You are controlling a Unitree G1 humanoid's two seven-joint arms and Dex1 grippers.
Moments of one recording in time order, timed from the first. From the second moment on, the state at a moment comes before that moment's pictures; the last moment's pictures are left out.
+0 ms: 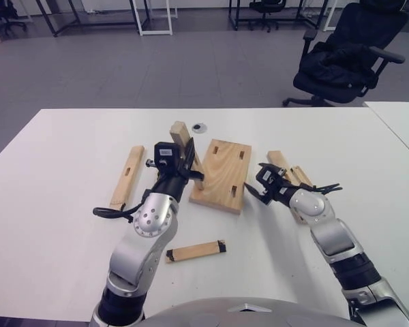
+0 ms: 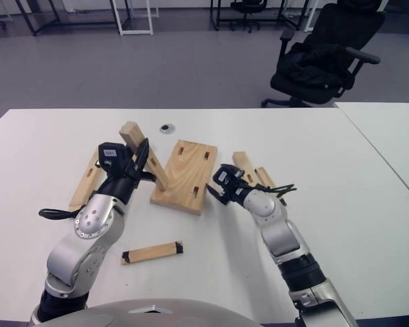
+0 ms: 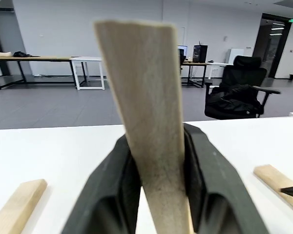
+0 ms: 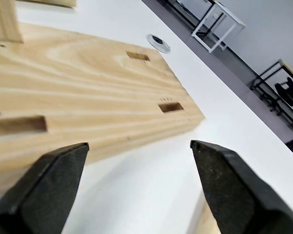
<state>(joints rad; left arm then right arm) -0.03 0.12 -0.24 -0.63 -0.22 0.55 0.25 -0.16 -0.43 0.24 -0.09 -0.16 0.36 0.45</state>
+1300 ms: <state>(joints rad) 0.35 0.81 -0.28 -0.42 -0.19 0.14 -0.91 -0.22 -0.42 0.17 0.01 -0.16 0.25 0.43</state>
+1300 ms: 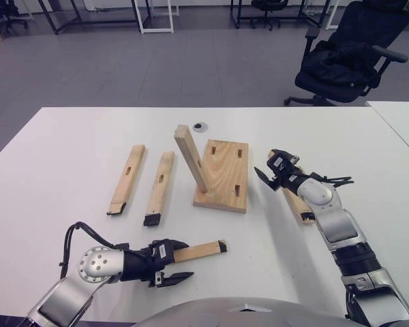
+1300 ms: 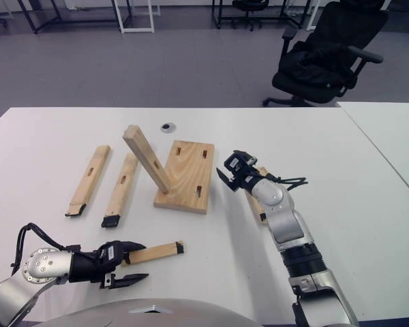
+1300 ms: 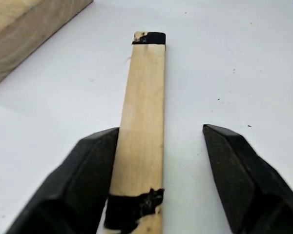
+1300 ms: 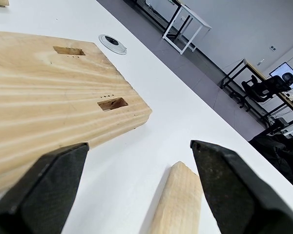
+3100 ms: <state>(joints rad) -0.30 0.46 -0.28 -0.80 -0.07 0.43 -0.46 -0.26 -0.31 -0.16 -0.52 1.60 0.61 0.09</state>
